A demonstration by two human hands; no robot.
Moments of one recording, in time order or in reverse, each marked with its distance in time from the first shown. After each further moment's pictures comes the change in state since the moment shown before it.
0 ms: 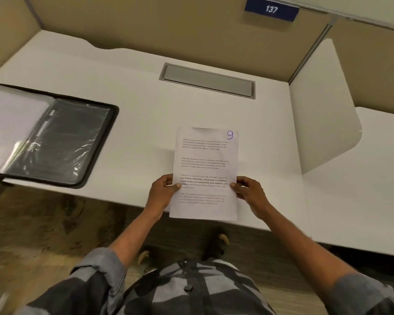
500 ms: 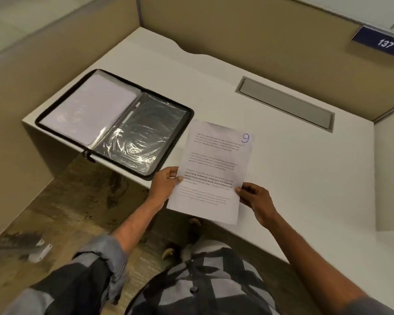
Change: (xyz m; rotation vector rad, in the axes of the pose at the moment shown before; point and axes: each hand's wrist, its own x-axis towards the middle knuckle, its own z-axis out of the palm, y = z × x) left_hand 0.010 0.009 -0.196 -0.051 0.247 -0.015; right_hand 0.028 -0.065 0.183 0.034 -0.247 0.017
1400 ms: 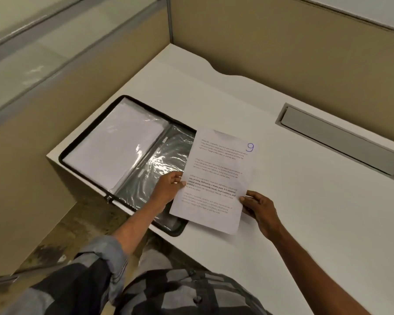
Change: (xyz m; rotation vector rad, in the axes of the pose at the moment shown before) left_hand 0.162 0.066 -0.098 0.053 0.029 -0.081; right_hand 0.162 -0.074 0.106 0.081 -0.086 0.078
